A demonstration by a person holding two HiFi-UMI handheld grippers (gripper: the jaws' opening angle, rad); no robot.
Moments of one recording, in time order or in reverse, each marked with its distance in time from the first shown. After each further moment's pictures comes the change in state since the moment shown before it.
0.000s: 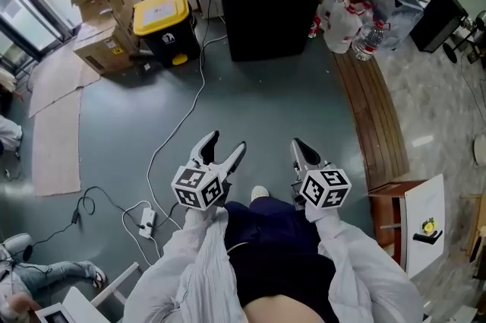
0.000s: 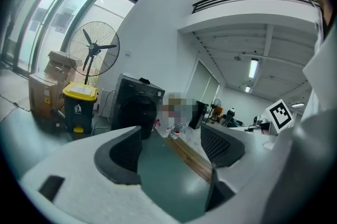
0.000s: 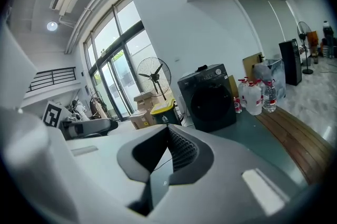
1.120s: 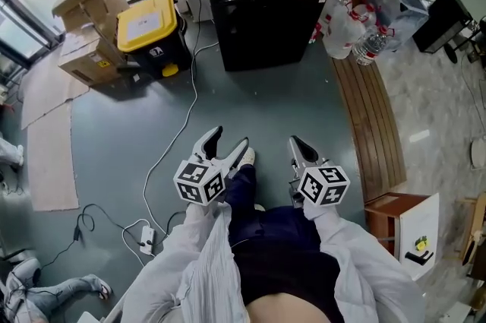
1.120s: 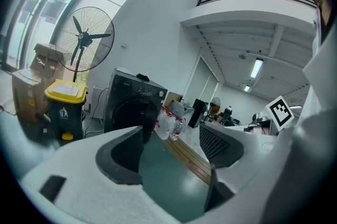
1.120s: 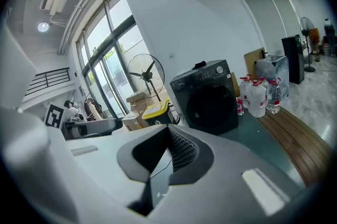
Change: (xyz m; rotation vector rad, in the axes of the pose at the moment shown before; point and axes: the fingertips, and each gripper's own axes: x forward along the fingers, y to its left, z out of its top) left arm 0.165 0.089 0.073 -0.012 0.051 -0.046; right arm 0.157 -0.071 0.087 0.029 0.045 -0.019
